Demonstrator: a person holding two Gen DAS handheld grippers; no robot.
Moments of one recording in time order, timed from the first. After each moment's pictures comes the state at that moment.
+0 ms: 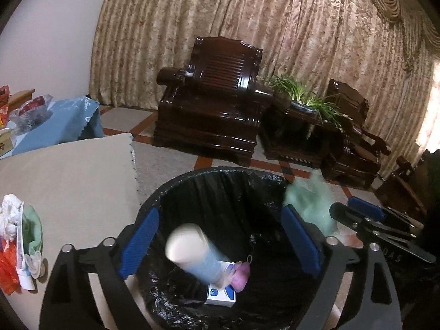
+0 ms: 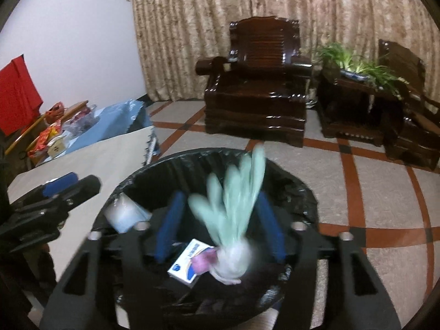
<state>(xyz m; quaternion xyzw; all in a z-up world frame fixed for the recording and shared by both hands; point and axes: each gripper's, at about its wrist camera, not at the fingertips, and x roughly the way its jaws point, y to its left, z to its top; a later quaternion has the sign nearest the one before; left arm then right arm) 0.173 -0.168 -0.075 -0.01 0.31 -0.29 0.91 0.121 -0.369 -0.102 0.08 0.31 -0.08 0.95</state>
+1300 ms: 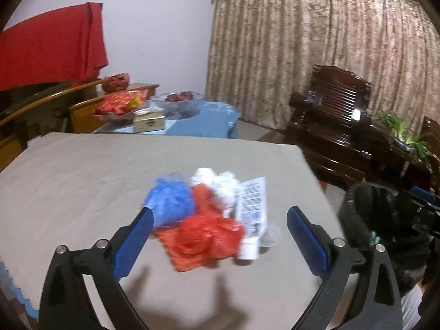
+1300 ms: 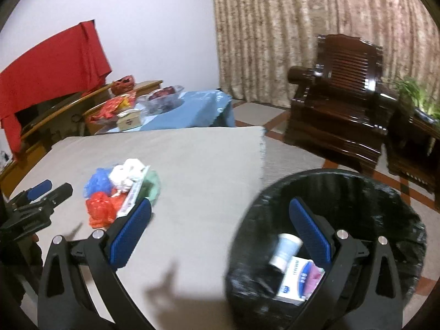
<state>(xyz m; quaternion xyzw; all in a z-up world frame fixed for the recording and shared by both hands) 0.132 0.113 -0.088 -0.03 0.28 0.00 0.96 0.174 -0.166 -0.090 0.01 0.29 0.11 0.95</state>
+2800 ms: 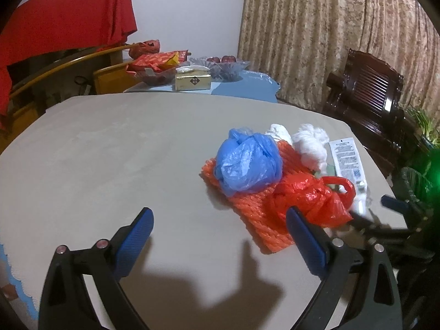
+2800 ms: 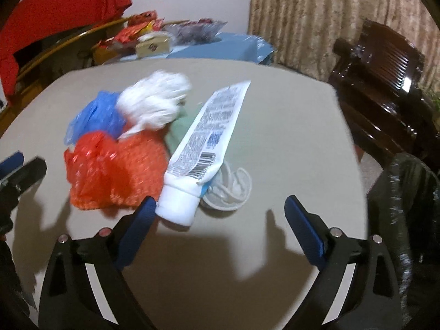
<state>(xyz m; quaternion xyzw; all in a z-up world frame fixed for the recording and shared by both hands) 0.150 0.202 -0.154 -0.05 0.34 0.05 0.94 0.239 -0.015 -0.195 -0.07 0.39 0.13 0.91</state>
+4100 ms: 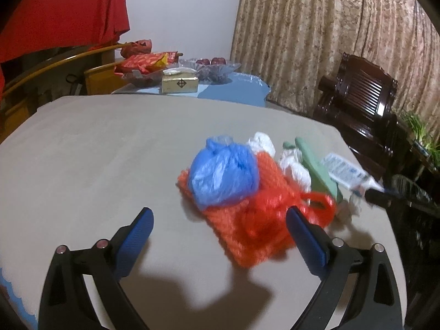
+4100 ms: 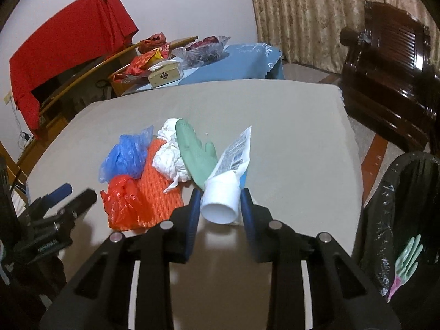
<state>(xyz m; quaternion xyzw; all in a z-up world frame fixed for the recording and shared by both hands) 0.170 0.184 -0.143 -0.07 0.33 0.03 0.94 0.246 -0.058 -0.154 0.02 0.40 0.20 0.90</state>
